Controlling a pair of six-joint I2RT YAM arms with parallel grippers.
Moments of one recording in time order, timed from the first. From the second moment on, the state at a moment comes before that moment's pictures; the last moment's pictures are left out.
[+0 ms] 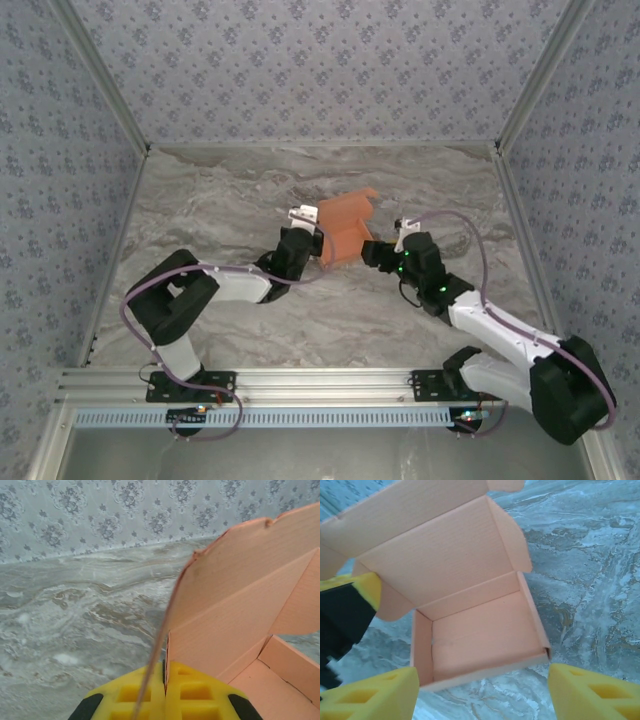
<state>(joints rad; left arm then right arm) -0.84 1.73 0.77 0.67 -0.55 -0.18 0.51 1.05 0.50 0.07 -0.01 0.51</state>
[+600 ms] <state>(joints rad) -0.53 1.66 0.78 0.62 0.13 -0.10 0.01 1.67 1.12 -0.39 -0.64 0.60</state>
